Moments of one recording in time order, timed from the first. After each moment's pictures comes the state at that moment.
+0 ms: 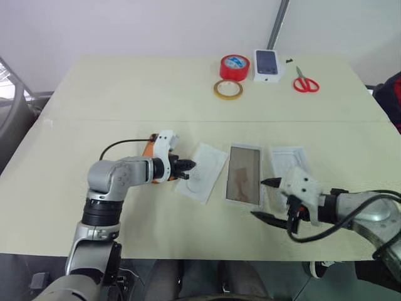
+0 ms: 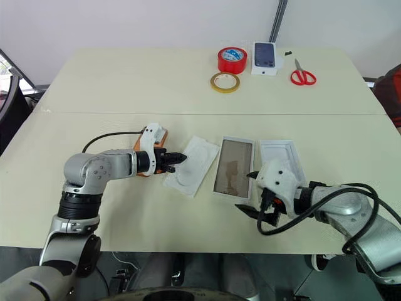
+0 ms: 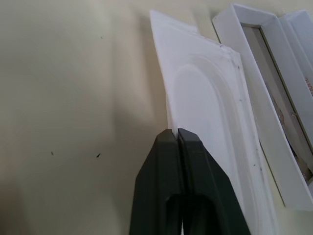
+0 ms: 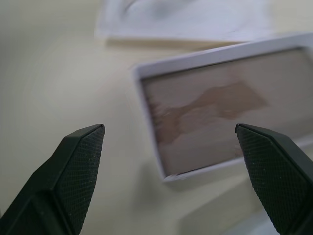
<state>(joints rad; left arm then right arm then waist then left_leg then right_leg) -0.58 0.30 0.02 -0.05 -0.62 1.26 -0.40 0.04 -1.00 -0.03 -0.69 0.44 0.67 0.83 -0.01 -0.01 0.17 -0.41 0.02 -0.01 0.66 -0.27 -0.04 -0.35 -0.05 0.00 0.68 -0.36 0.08</state>
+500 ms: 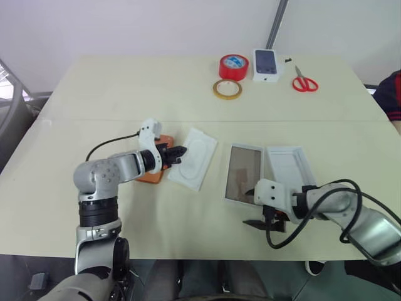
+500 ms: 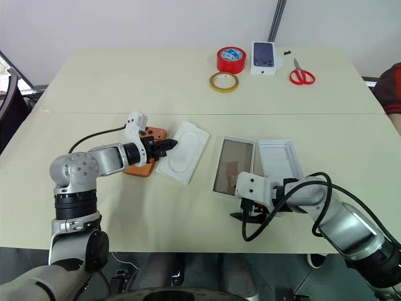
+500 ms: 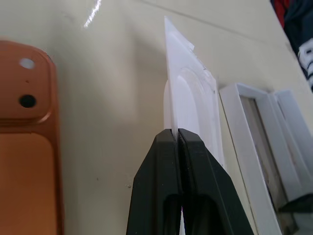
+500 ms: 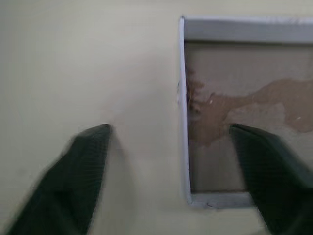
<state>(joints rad) -0.59 0.22 0.29 -0.08 -0.69 1.31 -0.28 -0.18 -1.00 0.29 -0.56 0.21 0.62 0.91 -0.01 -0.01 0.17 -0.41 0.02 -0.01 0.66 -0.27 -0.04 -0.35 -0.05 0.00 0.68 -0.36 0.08</state>
